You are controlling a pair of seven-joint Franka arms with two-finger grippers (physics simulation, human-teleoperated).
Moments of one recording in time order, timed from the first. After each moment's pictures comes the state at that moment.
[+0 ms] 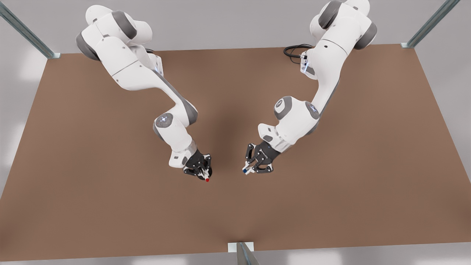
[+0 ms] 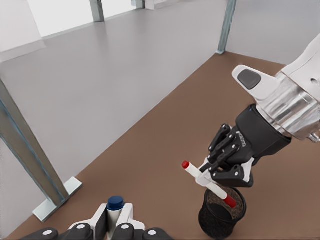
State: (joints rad) left arm -0.28 0.56 -0.38 -1.55 -0.46 2.82 0.85; right arm 0.13 0.58 0.39 -1.81 -0.25 2.92 0.21
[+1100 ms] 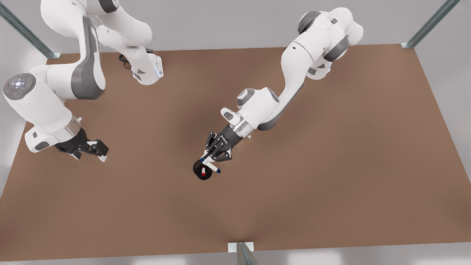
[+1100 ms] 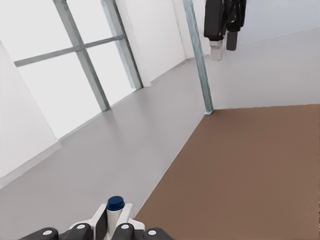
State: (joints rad) left arm -0.57 0.77 -0.35 -1.21 -0.46 3.13 1.02; right arm 0.04 0.17 0.03 -1.49 -0.02 1.86 0.18
